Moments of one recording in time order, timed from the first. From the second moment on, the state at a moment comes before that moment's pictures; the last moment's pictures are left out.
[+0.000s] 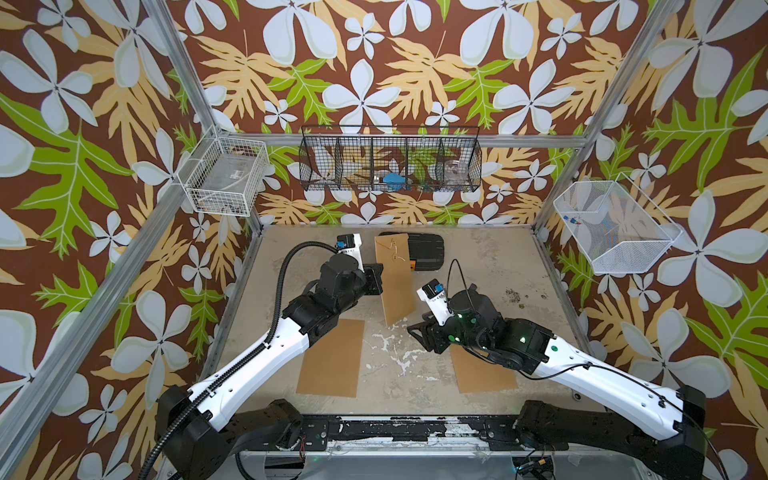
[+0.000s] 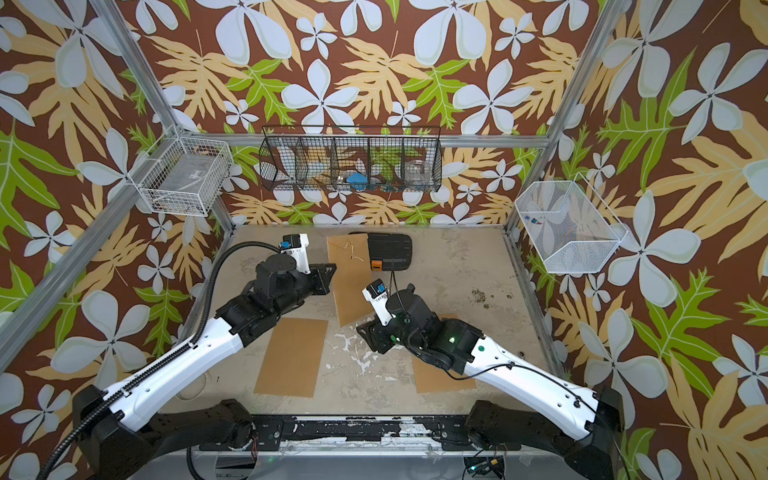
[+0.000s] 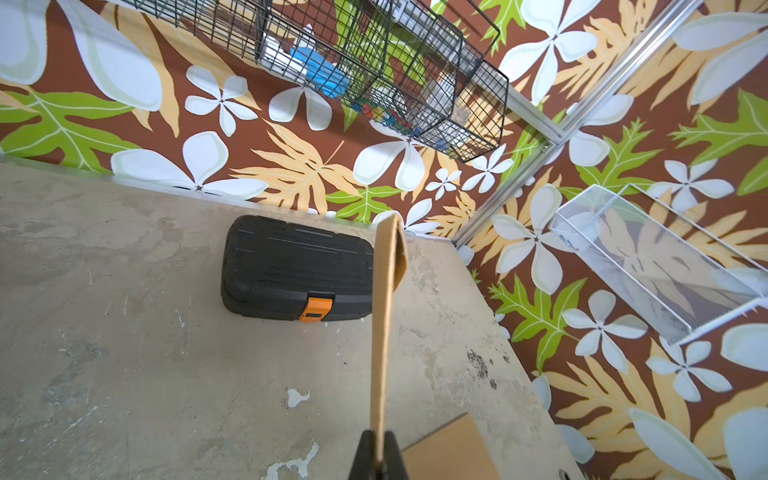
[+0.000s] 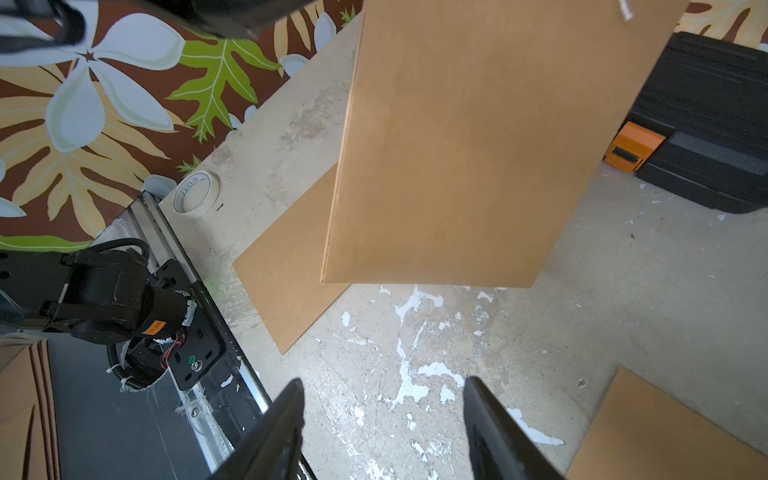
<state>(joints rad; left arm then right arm) -0.63 1.15 0.99 -0.17 -0.04 -0.59 0.92 1.10 1.00 -0.52 -0.03 0.29</state>
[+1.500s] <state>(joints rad) -0.58 1.00 0.67 0.27 0.46 -0.59 0.28 1.10 0.79 -0.25 -0.87 0.24</state>
